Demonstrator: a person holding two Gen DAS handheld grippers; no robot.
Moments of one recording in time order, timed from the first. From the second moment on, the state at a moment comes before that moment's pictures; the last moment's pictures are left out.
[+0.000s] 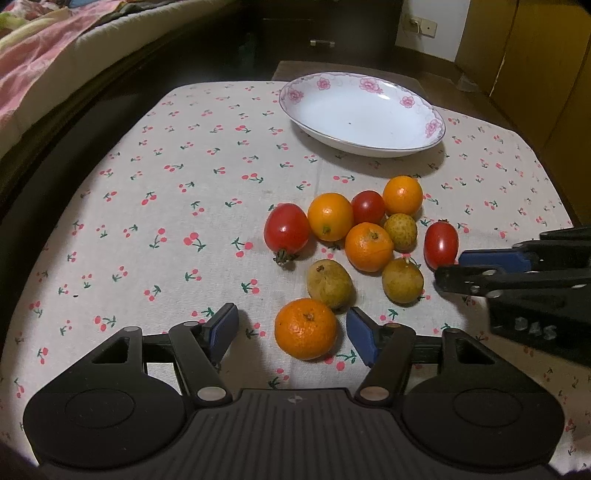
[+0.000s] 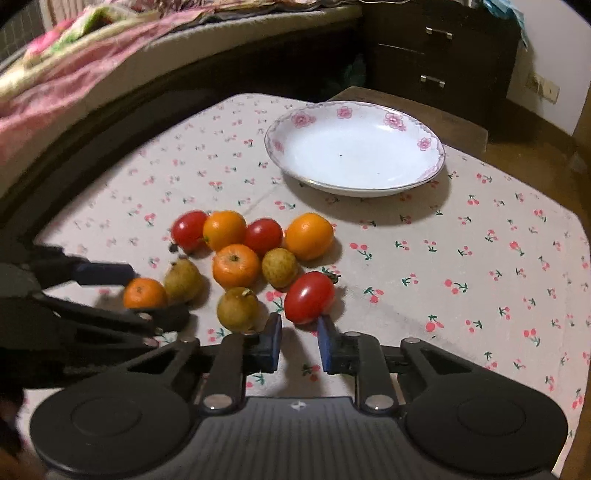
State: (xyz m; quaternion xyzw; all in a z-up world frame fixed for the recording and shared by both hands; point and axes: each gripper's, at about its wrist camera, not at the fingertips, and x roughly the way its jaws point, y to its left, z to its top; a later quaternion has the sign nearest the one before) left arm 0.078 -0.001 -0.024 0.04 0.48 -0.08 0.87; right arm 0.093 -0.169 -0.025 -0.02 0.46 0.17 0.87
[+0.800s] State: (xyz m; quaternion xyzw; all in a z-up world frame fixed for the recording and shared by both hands) left arm 0.080 0.002 -0.024 0.02 0.48 -0.09 0.87; right arm 0.107 -0.171 -0.026 -0.01 0.43 0.15 0.89
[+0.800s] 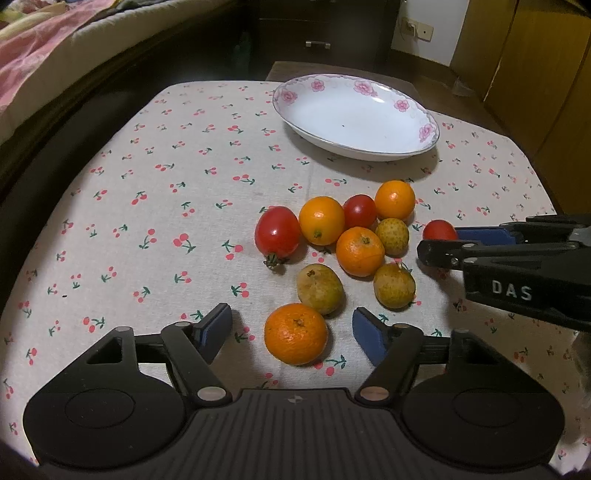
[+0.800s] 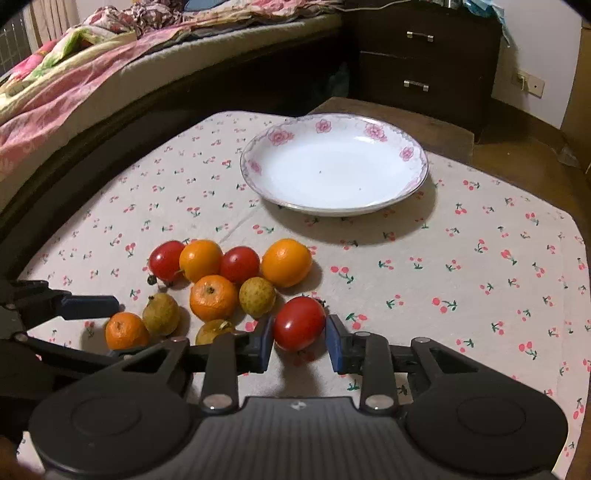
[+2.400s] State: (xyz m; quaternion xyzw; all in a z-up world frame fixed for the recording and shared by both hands) left arm 0.104 -0.018 0.016 -0.01 0.45 -0.13 0.89; right arm 0.084 -0.190 0.007 0.03 0.39 0.17 0.90
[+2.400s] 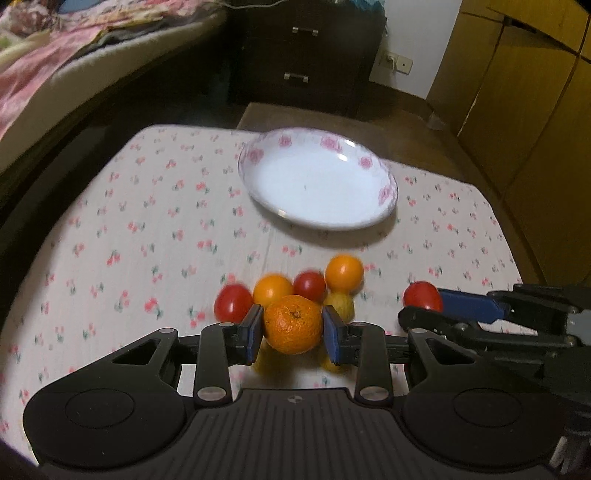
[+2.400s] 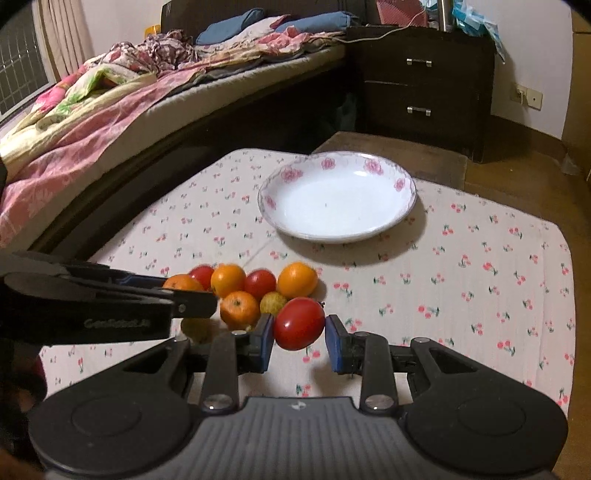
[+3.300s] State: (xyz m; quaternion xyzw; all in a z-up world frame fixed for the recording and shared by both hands) left arm 0.228 -0.045 0.001 0.00 0.44 -0.12 0.89; right arm 0.206 -0.201 0.005 0.02 0.37 0.14 0.92
